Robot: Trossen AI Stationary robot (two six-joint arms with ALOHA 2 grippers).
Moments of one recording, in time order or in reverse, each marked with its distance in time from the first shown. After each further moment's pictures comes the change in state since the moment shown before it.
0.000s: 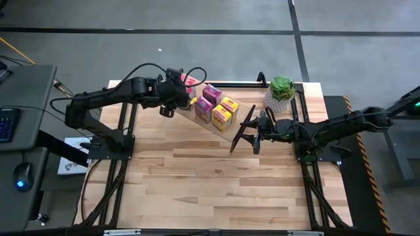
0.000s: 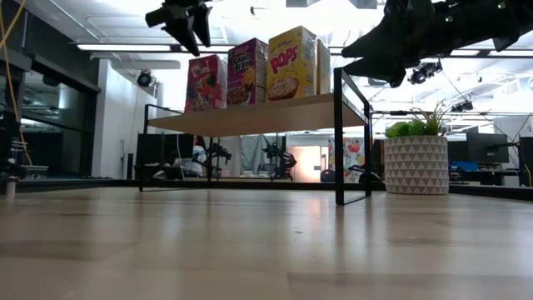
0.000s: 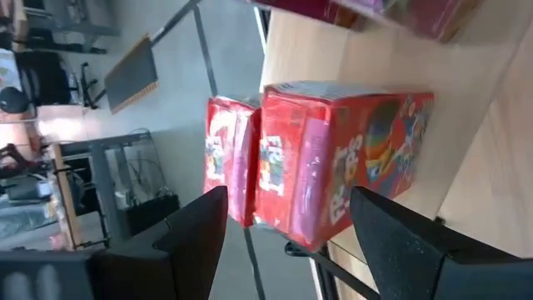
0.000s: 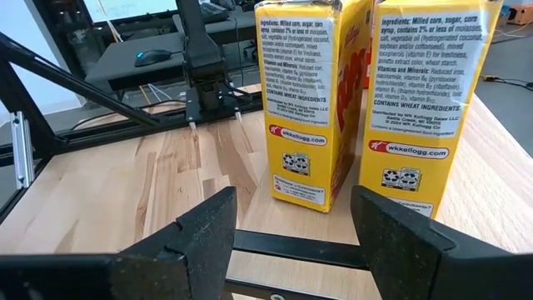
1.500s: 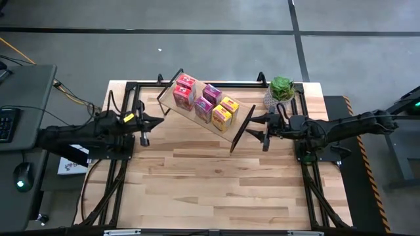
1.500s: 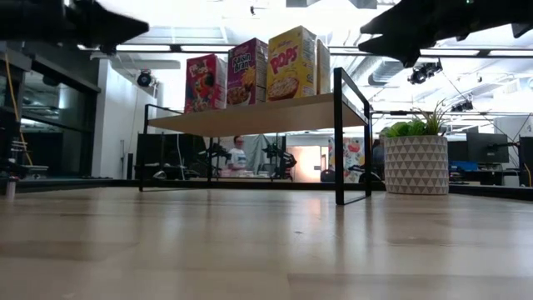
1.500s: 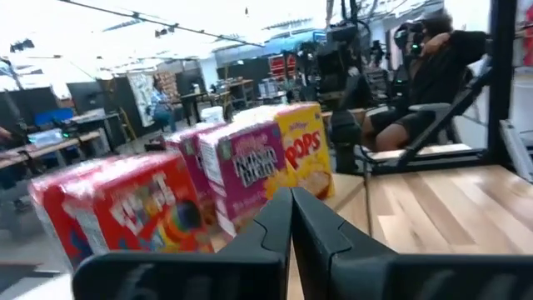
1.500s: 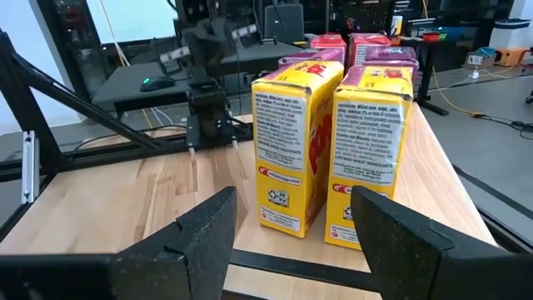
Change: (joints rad) left arm -0.116 -1.198 -1.326 1.230 0.477 -0.515; right arm 0.001 -0.218 0.000 -0.128 0.014 -0.079
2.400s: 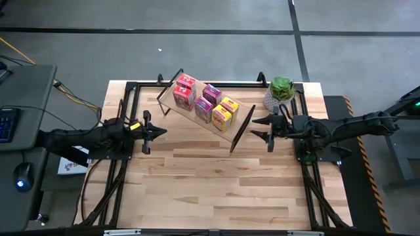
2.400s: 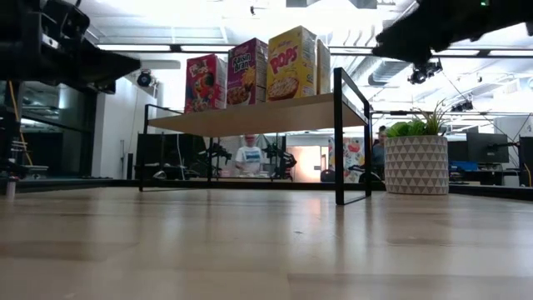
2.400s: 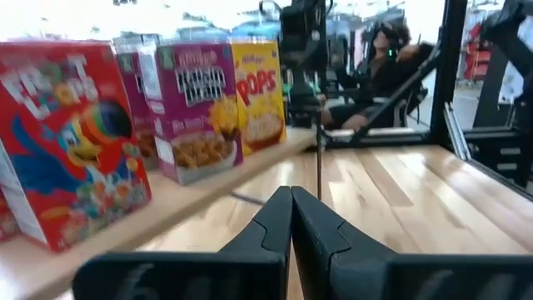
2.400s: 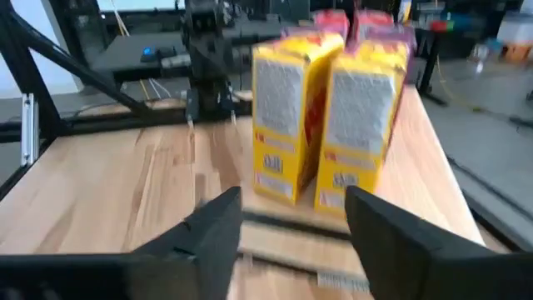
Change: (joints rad) left arm -0.013 -0.150 -0.232 0.022 0.102 -0.125; right arm 0.000 -0.101 0.000 -0.168 -0.012 -0.037
